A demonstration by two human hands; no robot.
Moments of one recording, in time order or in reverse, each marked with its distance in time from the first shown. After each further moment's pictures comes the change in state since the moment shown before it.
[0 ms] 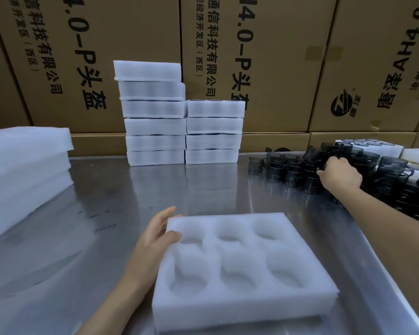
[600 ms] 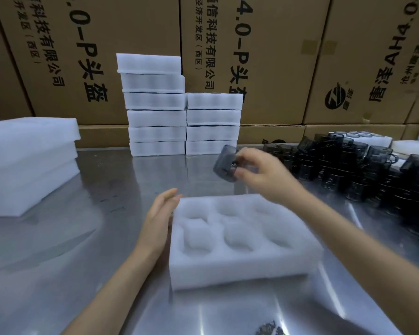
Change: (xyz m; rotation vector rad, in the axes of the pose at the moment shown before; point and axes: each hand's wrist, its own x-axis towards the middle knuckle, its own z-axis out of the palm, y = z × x) left_hand -0.003 0.007 0.002 -0.069 0.027 0.011; right_hand -0.175 -0.089 -0.066 0.804 -0.211 -0.832
